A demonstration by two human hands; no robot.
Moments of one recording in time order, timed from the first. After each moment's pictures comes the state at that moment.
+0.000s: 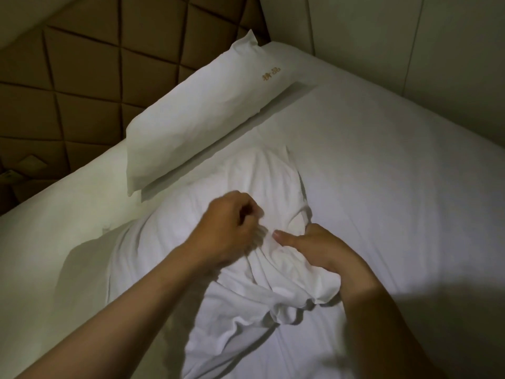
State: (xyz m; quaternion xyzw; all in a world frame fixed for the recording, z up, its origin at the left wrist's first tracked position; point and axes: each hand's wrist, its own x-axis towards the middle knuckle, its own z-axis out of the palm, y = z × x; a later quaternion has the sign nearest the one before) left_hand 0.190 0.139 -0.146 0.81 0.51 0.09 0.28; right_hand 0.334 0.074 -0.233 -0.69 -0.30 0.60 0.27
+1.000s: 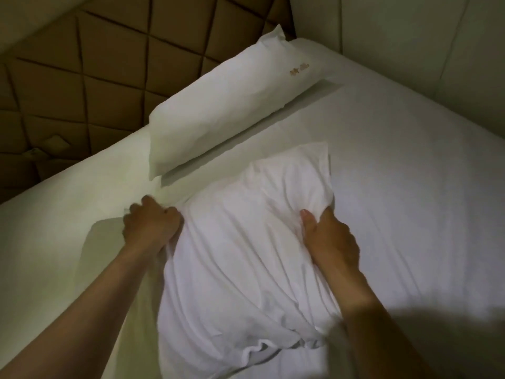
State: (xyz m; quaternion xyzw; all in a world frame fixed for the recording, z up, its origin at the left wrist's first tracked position) left_hand 0.039 0.201 -0.158 0.58 0.82 0.02 0.03; right_hand 0.304 0.087 -0.265 -0.82 -0.38 0.32 0.28
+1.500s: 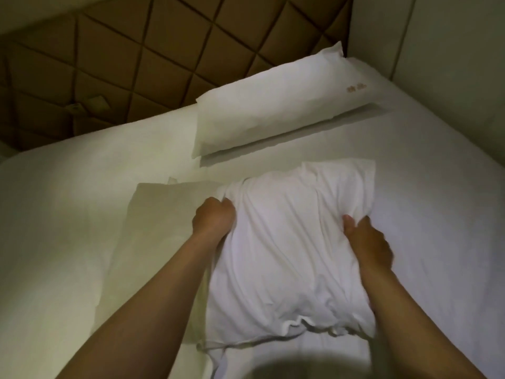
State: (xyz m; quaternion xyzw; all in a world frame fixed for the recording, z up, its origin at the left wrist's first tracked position) left_hand 0.033 0.163 -0.168 0.53 0.81 0.12 0.20; right_hand 0.300 0.088 -0.254 -0.85 -0.39 0.29 0.19
